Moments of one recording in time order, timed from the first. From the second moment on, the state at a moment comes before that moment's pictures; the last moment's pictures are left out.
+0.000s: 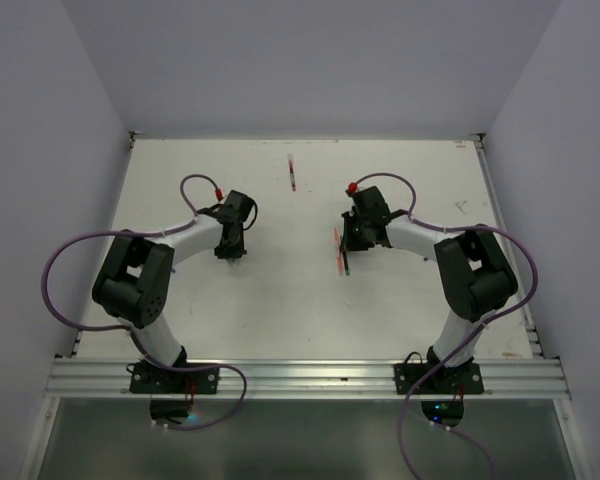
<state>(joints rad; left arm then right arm) -0.41 1.73 1.01 -0.51 -0.30 -0.47 0.44 1.78 1.03 -0.23 -0.10 0.37</state>
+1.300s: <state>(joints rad) -0.42 1.58 0.94 -0.50 -0.23 -0.48 0.44 1.74 1.03 -0.26 -0.08 0.38</state>
